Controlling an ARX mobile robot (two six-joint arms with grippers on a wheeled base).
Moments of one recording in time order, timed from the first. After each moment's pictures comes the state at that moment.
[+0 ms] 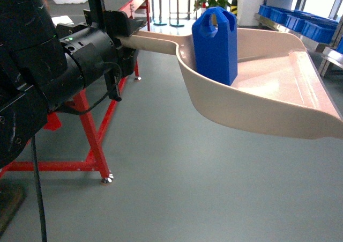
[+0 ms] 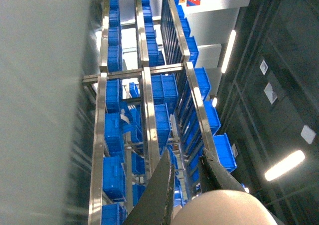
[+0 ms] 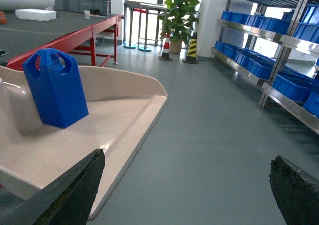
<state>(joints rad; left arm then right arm) -0.29 2.06 0.95 1.28 0.13 -1.50 0.63 0.84 0.14 0.76 0.70 -0.12</state>
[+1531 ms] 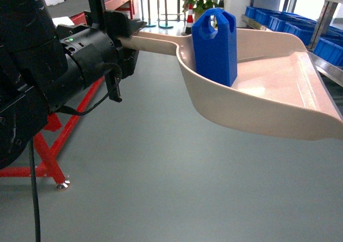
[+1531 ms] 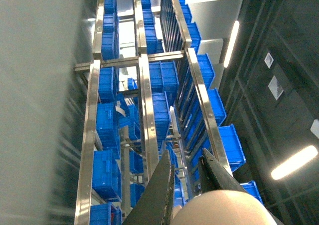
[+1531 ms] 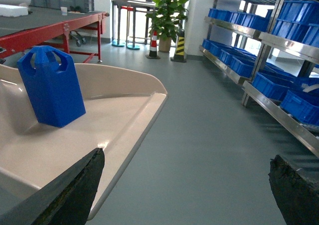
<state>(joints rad) -0.29 2.06 0.95 1.28 0.13 -1.50 0.63 0.84 0.14 0.76 0.70 -0.12</state>
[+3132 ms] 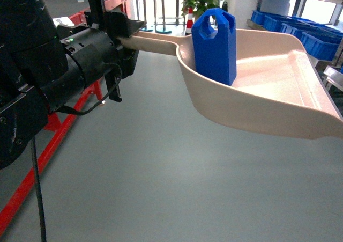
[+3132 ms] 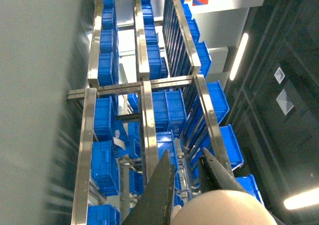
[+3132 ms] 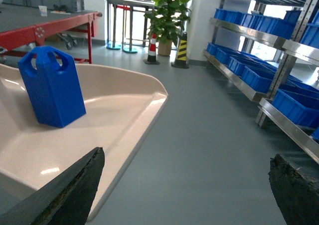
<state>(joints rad) -0.29 2.06 0.96 1.28 0.13 -1.50 0.63 0.84 0.14 0.76 0.70 -0.12</state>
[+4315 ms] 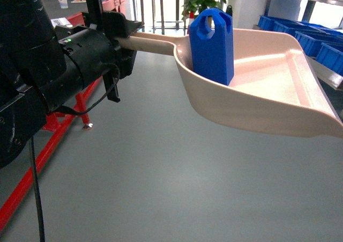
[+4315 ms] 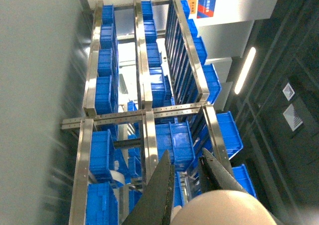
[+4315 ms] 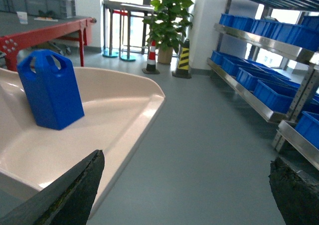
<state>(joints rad) -0.29 2.06 0.96 1.28 0.13 -1.51 0.63 0.84 0.14 0.76 0.70 -0.12</state>
